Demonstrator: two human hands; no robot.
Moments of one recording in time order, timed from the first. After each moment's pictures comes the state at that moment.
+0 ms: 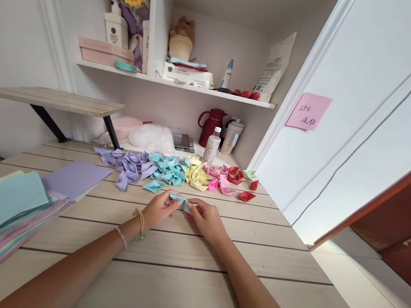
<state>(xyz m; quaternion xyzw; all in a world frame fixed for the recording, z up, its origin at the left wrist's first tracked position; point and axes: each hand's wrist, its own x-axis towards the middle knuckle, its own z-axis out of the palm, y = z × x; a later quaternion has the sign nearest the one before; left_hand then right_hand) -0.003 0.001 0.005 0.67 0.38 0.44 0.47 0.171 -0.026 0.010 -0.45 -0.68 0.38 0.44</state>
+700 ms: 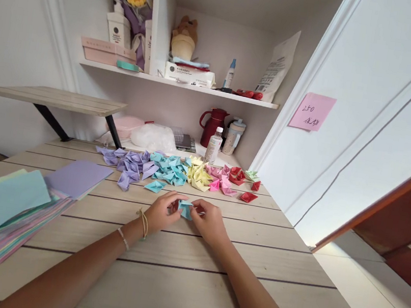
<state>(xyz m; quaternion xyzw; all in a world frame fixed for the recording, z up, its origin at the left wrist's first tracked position) -0.005 -0.007 0.013 0.78 0.34 0.43 0.30 0.169 -0.028 0.011 -0.49 -0.70 0.25 0.45</state>
